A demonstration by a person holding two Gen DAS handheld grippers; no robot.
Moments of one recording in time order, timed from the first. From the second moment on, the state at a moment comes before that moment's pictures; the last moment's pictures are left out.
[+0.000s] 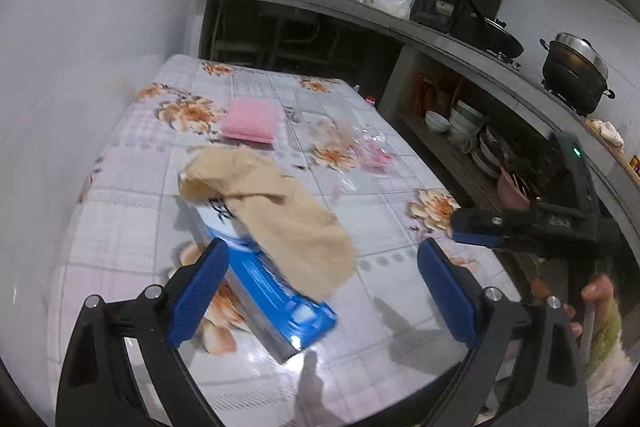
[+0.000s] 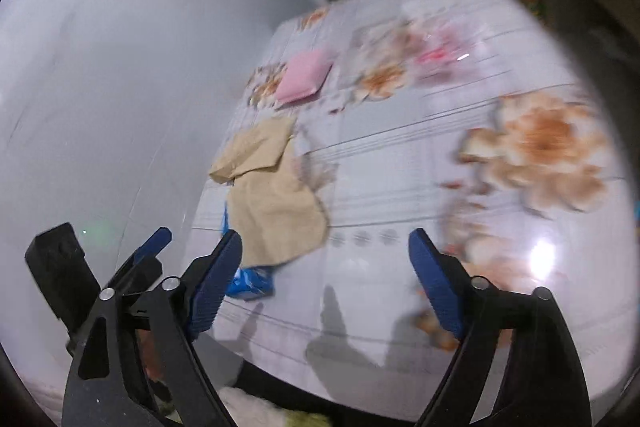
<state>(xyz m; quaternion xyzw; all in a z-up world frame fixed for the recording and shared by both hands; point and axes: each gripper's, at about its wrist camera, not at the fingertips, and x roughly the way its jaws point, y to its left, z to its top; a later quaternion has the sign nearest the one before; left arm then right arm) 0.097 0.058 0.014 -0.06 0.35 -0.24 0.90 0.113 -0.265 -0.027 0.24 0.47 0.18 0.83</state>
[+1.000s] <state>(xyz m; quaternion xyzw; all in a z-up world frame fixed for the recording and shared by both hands) 0.143 0.068 -0.040 -0.06 0.41 -0.27 0.87 0.262 -0.087 -0.042 0.08 0.56 0.21 0.80</state>
